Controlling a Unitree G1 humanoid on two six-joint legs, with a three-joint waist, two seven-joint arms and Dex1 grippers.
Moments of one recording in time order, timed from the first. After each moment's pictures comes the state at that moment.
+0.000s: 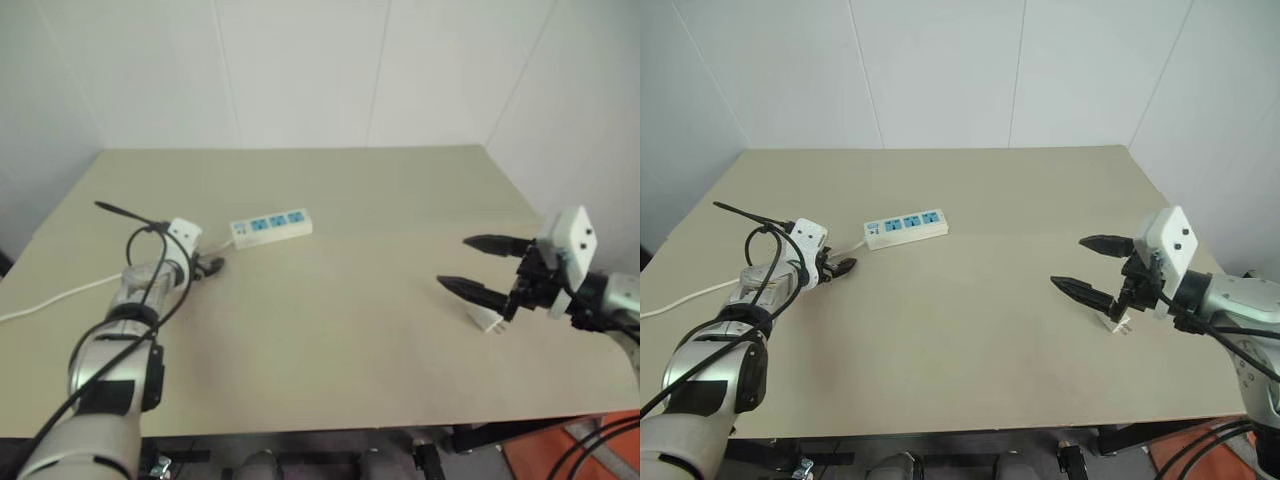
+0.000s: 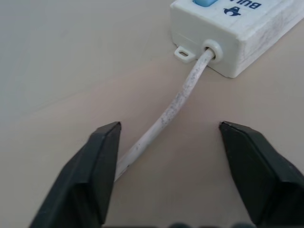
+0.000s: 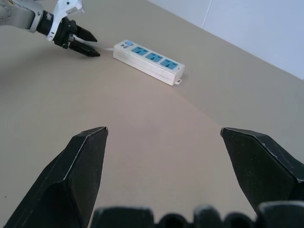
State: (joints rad) left arm -0.97 0.55 0.07 1.31 0.04 -0.04 -0.58; right arm -0.19 -0.90 -0.37 -0.42 0.64 0.59 0.90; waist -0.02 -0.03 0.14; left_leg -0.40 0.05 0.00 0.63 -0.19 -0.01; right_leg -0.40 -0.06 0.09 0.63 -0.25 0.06
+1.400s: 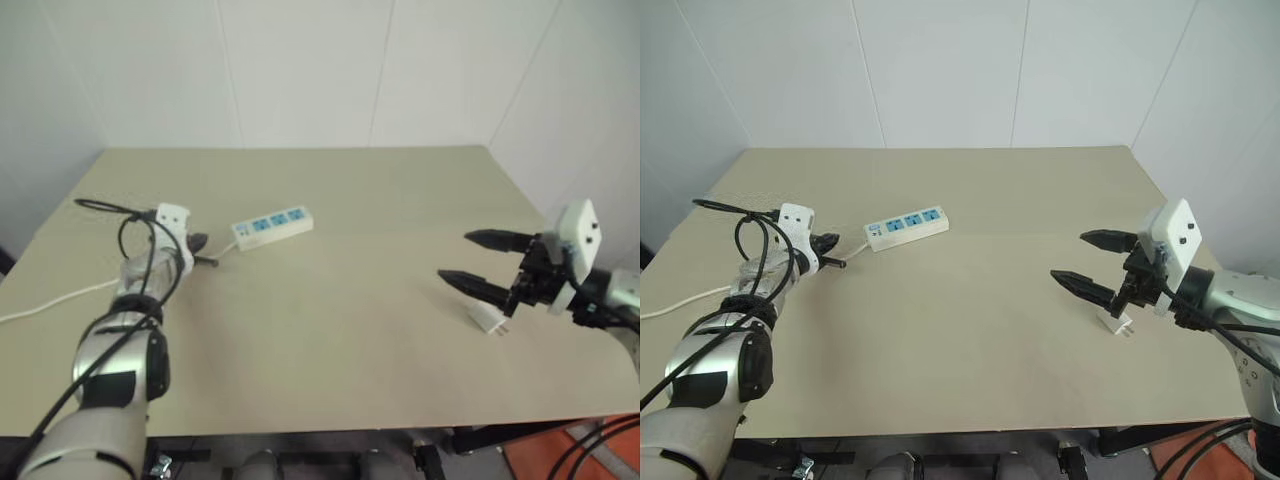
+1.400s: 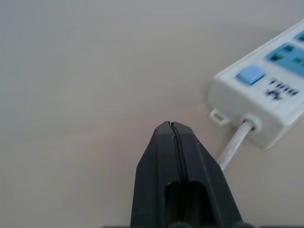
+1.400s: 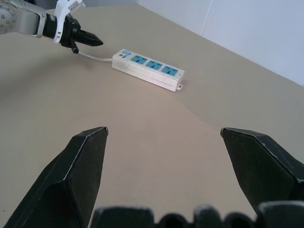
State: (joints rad) left arm -1.02 0.52 0.19 1.34 -0.03 0.00 -0.44; right arm -0.21 -0.89 -0.37 -0.43 0.65 0.60 0.88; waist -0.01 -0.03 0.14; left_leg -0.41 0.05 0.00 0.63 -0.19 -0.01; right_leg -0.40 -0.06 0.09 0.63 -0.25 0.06
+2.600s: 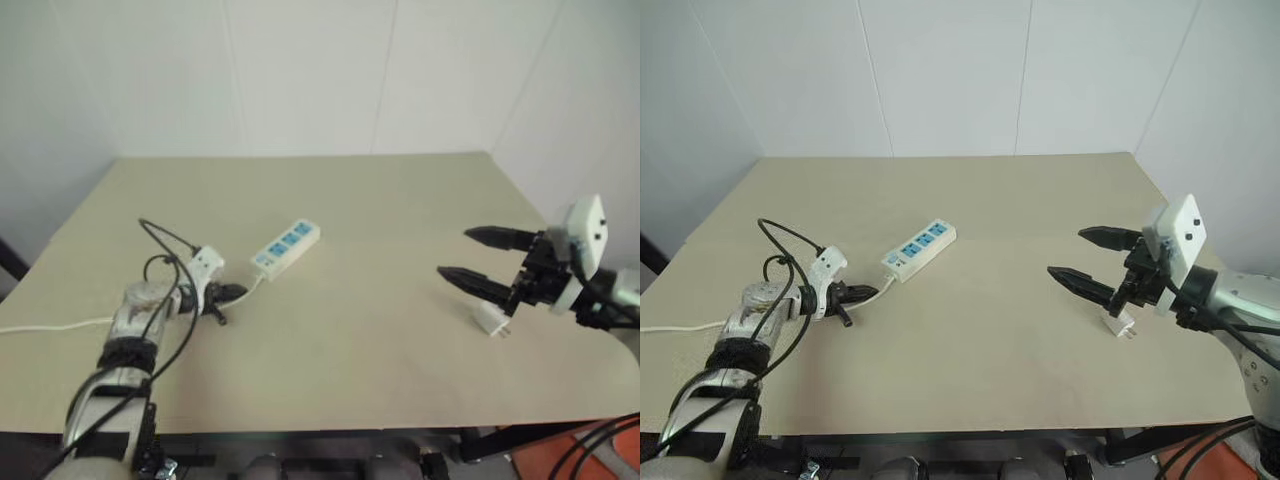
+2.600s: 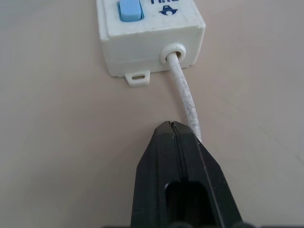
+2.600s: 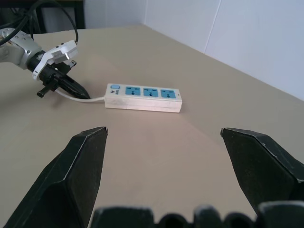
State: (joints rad) left arm -0.61 0.55 0.02 0.66 -0.03 0.24 -1.07; right arm -0.22 -0.89 -0.39 -0.46 0.73 0.64 0.85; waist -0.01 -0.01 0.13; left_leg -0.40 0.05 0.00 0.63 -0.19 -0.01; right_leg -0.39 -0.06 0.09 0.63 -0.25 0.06
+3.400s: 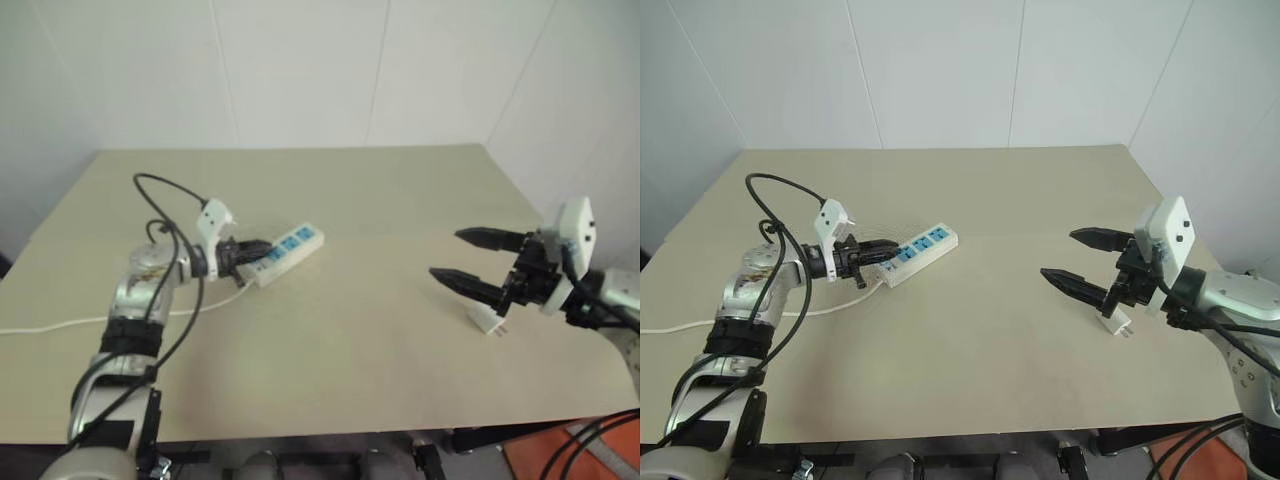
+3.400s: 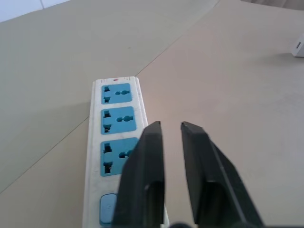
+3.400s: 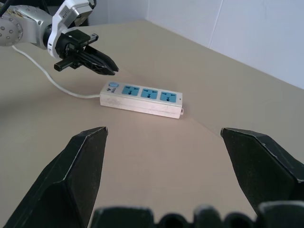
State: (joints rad) left arm -0.73 0.53 0.04 0.44 -0.23 0.32 -1.10; right arm -0.22 -0.86 -0.36 -0.44 0.72 0.62 0.85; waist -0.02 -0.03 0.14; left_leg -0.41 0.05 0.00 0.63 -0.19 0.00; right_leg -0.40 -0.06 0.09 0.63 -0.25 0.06
